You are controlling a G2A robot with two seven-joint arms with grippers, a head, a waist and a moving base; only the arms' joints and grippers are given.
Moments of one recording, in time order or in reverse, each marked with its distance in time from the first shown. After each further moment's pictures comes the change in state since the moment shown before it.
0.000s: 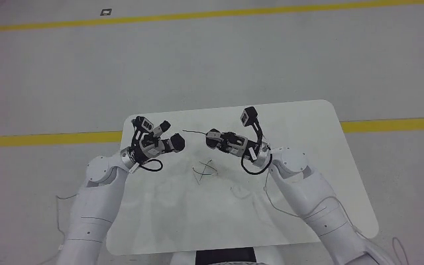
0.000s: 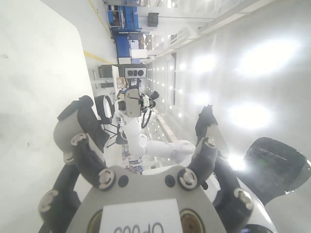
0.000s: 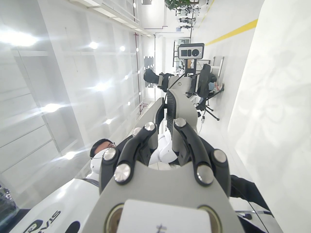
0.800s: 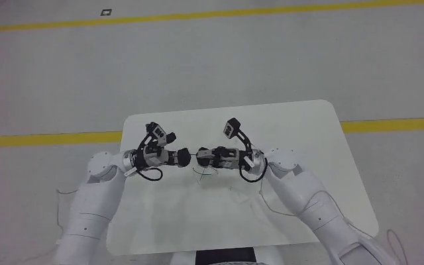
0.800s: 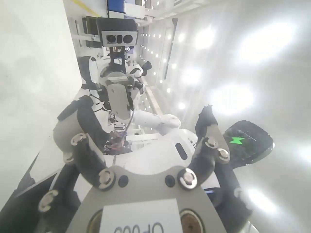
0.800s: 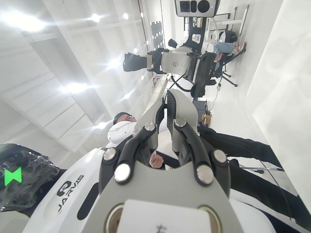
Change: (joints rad) left arm -0.045 0.045 0.077 0.025 -0.098 0.136 -0.227; right arm 0.084 -0.012 -0.095 0.132 0.121 0.001 0.263
